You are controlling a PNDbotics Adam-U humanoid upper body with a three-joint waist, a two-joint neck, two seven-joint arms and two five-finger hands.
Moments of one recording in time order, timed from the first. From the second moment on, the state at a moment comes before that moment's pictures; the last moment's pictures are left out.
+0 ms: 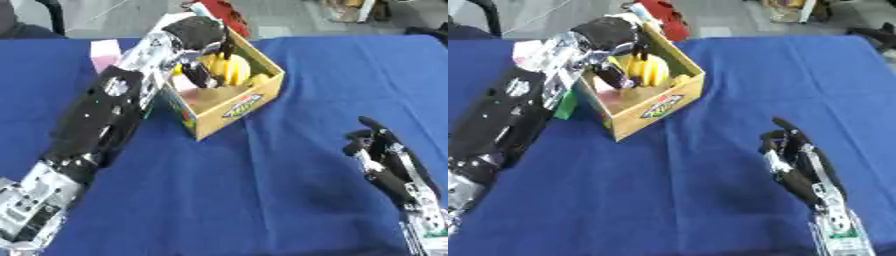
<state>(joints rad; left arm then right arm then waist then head) -1.03 0.24 -0.25 -0.98 -1.32 -0.22 -0.19 -0.24 -0.10 0.04 -1.50 0.10 -0.24 0.19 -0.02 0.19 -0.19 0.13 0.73</state>
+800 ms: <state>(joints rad) -1.03 0.44 -0.21 -1.17 -1.07 -0.25 -0.35 -0.24 -0.10 0.04 -1.50 0.10 -0.24 0.18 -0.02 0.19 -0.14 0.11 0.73</state>
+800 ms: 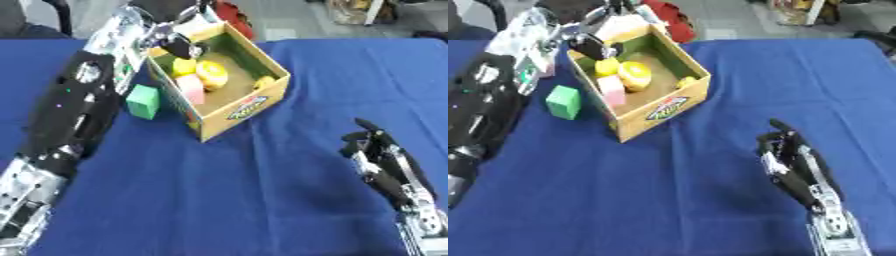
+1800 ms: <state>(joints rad) -0.97 0.53 -0.19 -0.97 -1.03 -0.30 -0.81 -0.24 -0.11 0.03 -1.49 0.10 -0.24 0.18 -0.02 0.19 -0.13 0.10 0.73</state>
